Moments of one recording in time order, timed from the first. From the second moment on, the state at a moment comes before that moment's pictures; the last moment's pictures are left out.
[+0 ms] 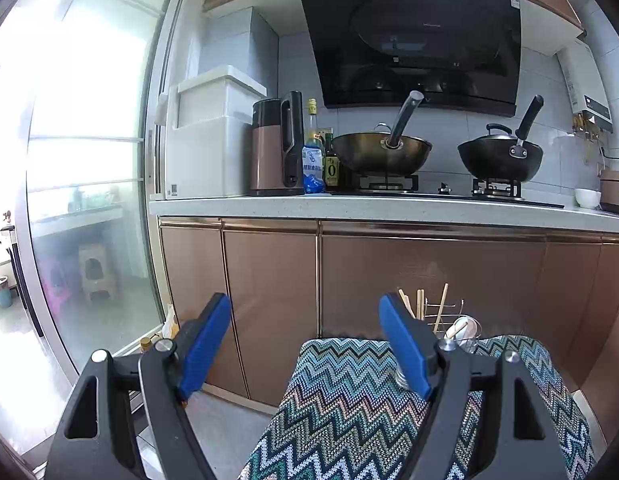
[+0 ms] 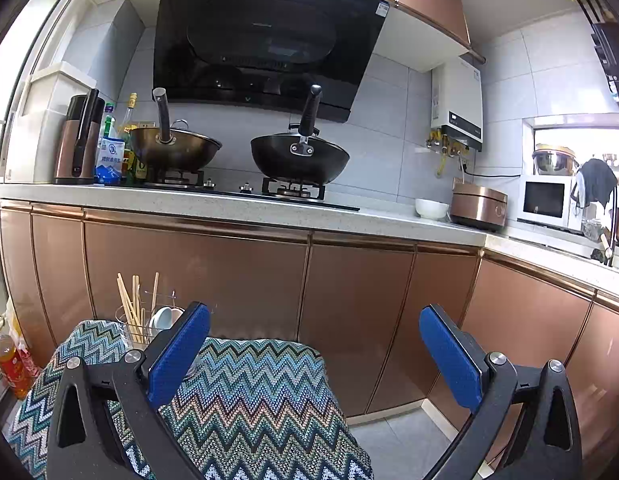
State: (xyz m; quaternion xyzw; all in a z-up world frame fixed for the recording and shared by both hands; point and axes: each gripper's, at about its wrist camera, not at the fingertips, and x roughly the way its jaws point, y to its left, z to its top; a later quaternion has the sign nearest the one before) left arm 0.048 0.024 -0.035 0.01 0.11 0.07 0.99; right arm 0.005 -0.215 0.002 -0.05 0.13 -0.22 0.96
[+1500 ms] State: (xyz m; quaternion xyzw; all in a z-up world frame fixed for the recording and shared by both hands) left arm 0.043 0.016 -0.036 0.02 0.12 0.05 0.99; right arm 0.002 -0.209 0.002 -0.06 0.13 -0.22 0.96
